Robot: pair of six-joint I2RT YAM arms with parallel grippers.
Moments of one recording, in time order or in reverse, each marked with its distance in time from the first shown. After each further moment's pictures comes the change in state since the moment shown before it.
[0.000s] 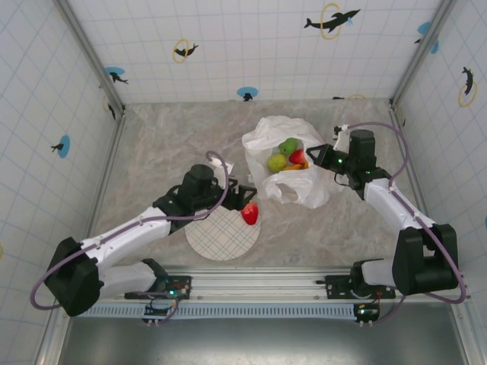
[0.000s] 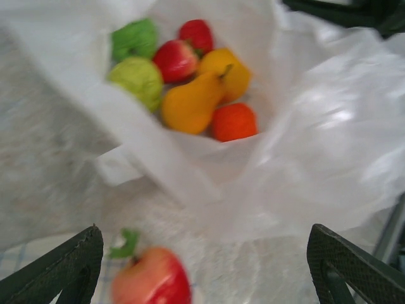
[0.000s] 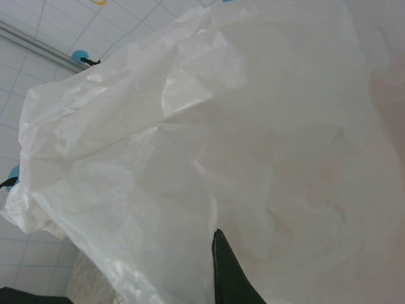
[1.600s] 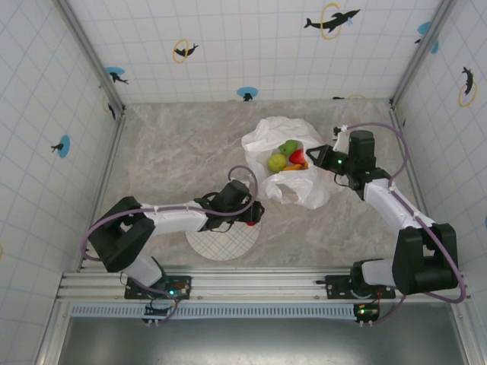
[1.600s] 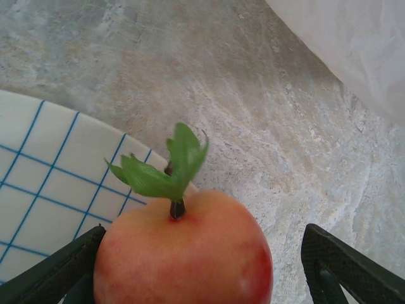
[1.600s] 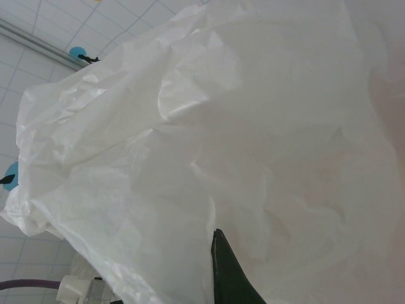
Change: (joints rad) left arm -0.174 0.436 0.047 0.046 -0.198 -0.291; right arm 0.000 0.002 -0.006 -0.001 -0.001 -0.008
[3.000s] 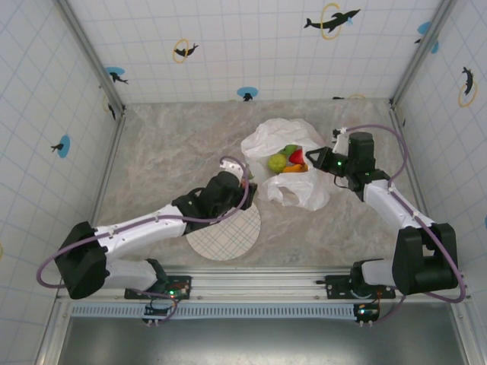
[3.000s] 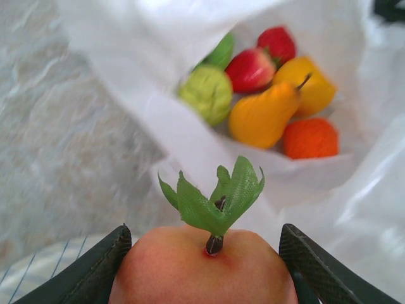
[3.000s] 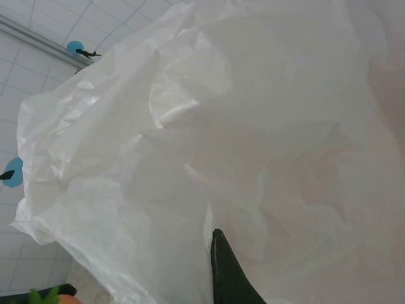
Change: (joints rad) left arm -0.041 -0.287 0.101 -0.095 -0.260 0.256; right arm 0.006 0.000 -0.018 0.001 -0.010 0.001
